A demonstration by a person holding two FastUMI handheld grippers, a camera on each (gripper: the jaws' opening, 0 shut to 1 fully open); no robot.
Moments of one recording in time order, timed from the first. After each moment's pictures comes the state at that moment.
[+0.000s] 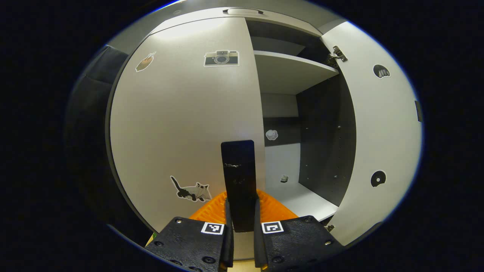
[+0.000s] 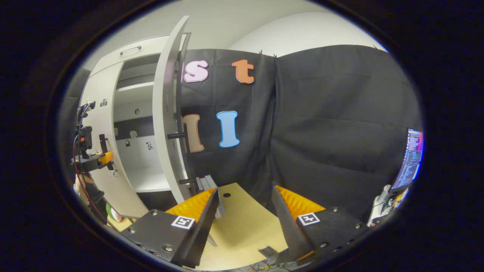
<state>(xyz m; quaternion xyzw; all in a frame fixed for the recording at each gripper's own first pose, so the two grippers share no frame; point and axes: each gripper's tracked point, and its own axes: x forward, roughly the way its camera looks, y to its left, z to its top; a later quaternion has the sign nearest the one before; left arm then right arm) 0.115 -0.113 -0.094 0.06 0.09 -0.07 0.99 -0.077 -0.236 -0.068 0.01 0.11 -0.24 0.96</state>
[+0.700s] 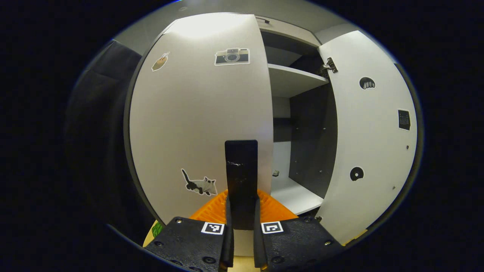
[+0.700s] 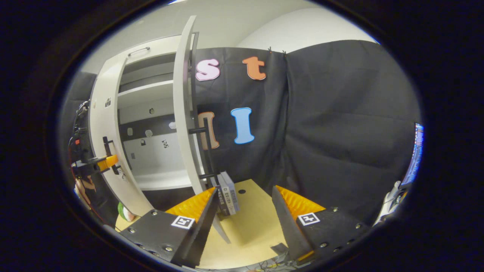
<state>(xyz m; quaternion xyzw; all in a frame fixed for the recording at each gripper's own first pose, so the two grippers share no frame) 0.056 -0.098 -0.085 0.04 0.10 -0.10 0.99 -0.074 -0.203 -0.077 0.04 0.12 -0.18 0.97</state>
